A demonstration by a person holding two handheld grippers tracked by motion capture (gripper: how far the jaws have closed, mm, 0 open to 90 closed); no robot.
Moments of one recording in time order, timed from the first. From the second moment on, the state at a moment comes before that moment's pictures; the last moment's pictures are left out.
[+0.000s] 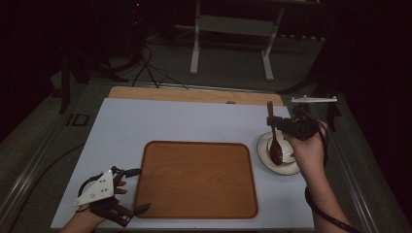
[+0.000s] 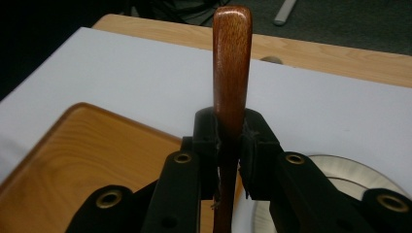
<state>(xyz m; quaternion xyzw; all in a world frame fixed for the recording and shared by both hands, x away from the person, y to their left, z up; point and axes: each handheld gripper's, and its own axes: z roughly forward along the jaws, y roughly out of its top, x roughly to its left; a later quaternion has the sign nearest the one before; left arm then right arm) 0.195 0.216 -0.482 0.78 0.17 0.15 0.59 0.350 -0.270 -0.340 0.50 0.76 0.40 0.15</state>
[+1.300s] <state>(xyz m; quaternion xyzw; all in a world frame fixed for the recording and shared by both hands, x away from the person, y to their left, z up) 0.192 0.216 -0.481 0.78 0.16 0.15 0.58 0.313 -0.192 -0.396 0.52 0.76 0.38 0.09</state>
